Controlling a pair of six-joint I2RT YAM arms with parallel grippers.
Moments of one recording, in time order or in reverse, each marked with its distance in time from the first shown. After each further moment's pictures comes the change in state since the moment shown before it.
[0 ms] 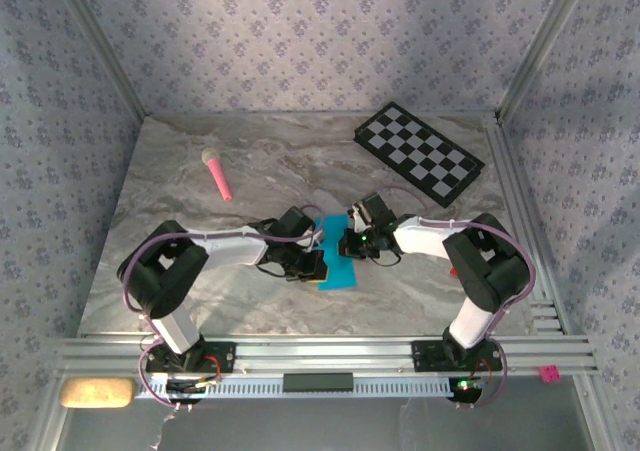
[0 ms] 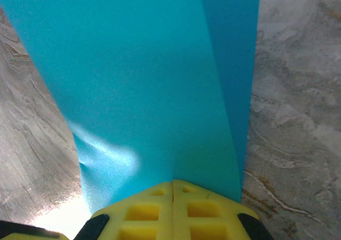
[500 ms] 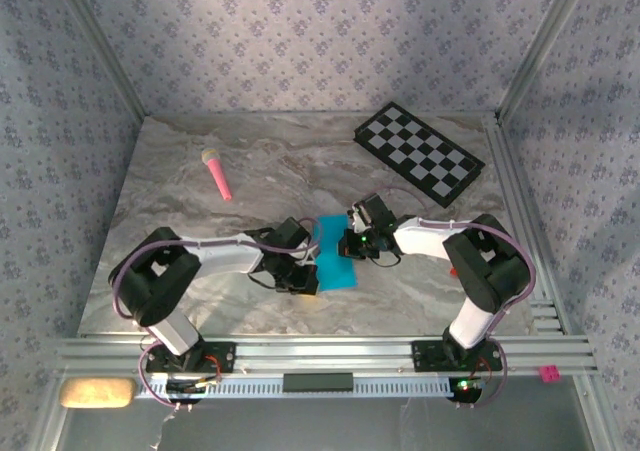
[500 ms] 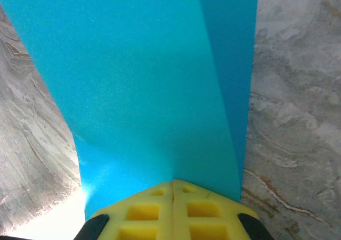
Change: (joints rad) left arm -0.023 -0.084 -0.070 -0.105 -0.027 0.091; right arm 0.003 -0.004 -0.007 0.010 0.007 0.000
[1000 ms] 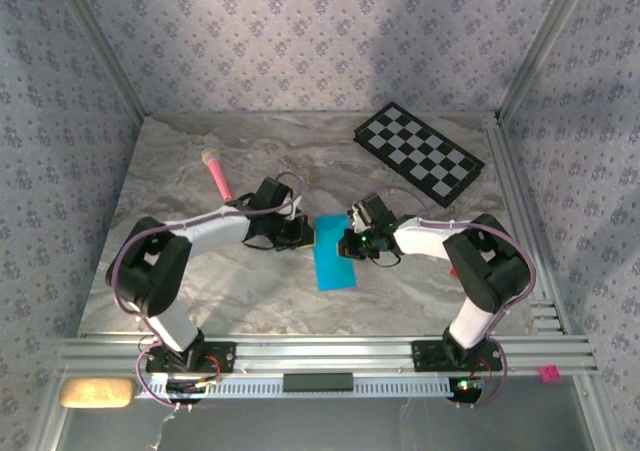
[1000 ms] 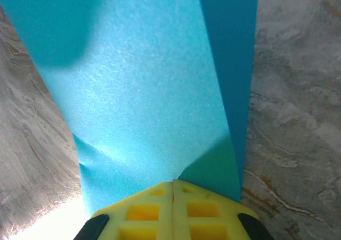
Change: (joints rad) left arm 0.235 0.068 0.191 0.100 0.050 -0.061; right arm 0.000 0.000 0.000 -0.001 0.000 0.000
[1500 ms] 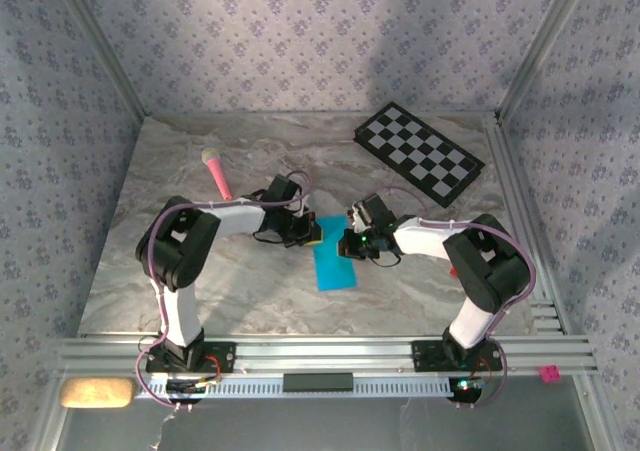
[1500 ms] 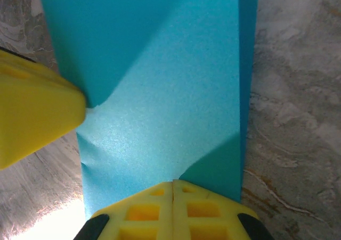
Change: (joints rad) left arm 0.015 0.206 0.079 0.068 0.029 -0.010; right arm 0.000 0.000 0.000 0.000 0.000 0.000
